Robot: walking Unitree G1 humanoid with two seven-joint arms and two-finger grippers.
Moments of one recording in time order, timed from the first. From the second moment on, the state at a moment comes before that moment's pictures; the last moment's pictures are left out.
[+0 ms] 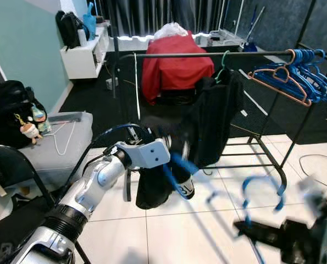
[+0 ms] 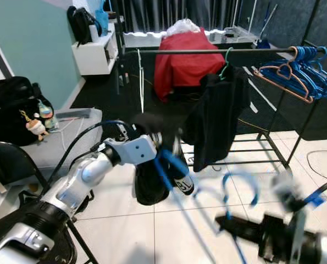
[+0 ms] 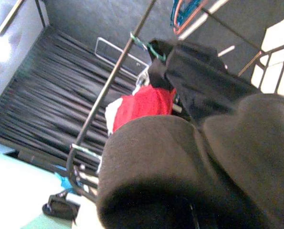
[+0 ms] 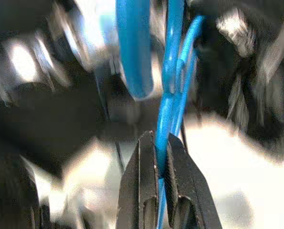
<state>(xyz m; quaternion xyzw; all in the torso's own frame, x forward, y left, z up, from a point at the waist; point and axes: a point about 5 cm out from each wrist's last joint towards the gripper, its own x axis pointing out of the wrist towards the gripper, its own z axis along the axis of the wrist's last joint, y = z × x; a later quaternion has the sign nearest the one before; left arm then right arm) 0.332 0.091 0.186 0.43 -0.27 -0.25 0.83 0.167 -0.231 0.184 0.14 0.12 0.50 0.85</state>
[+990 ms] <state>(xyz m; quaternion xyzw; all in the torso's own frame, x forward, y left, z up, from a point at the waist) 0.324 0.063 0.200 0.35 -0.32 -0.26 0.84 0.208 -0.242 0.188 0.10 0.08 0.41 0.90</state>
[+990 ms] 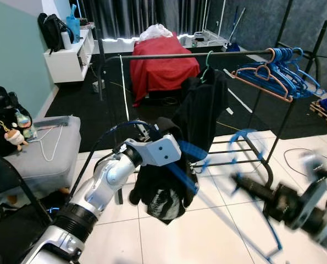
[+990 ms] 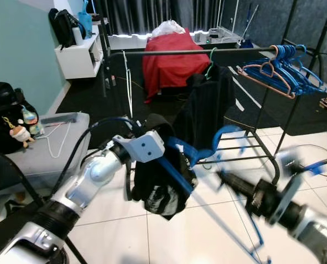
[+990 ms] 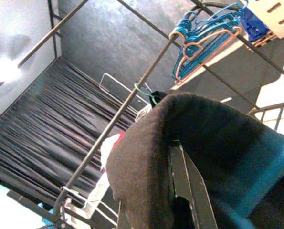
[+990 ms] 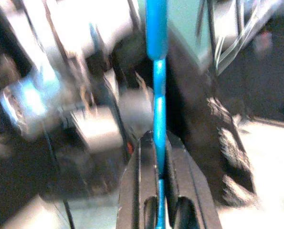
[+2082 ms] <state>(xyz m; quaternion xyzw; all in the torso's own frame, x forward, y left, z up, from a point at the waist) 0.254 0.195 0.070 0.04 0.01 0.10 0.99 0.242 -0.241 0.102 0.08 0.11 0.17 0.98</state>
